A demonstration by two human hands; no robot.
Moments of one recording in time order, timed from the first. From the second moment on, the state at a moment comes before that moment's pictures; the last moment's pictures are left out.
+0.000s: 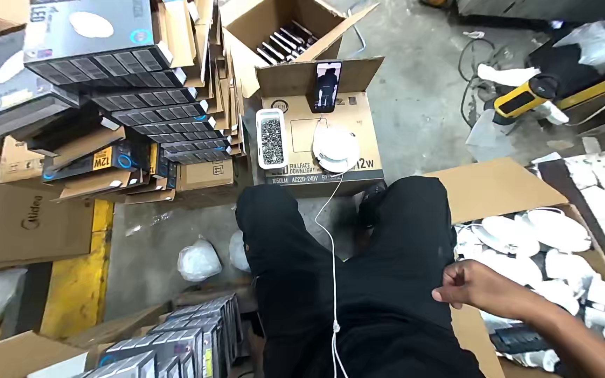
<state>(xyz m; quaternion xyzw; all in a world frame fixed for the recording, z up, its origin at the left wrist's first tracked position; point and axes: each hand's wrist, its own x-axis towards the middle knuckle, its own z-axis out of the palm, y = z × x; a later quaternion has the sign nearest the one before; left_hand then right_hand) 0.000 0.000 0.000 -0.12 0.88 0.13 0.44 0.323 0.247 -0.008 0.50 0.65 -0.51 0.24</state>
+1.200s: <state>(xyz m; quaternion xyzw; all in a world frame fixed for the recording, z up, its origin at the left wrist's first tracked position) 0.083 -0.146 -0.066 0.10 0.74 0.59 0.32 0.095 0.041 0.011 -0.16 0.91 -0.27 0.27</state>
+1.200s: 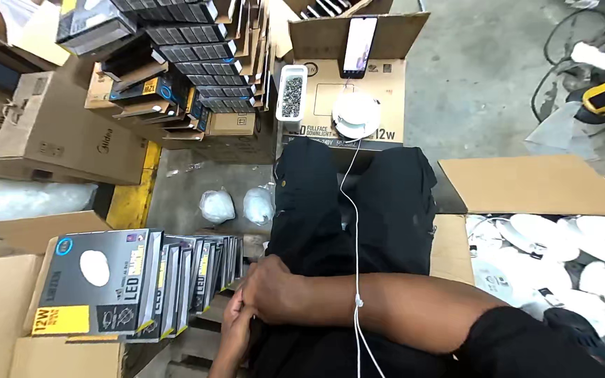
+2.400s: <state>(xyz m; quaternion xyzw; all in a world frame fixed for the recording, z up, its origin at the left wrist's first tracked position) 0.053 -0.173 -0.056 0.06 0.66 0.58 0.47 0.114 0.035 -0.009 -0.20 0.91 -0.36 0.05</state>
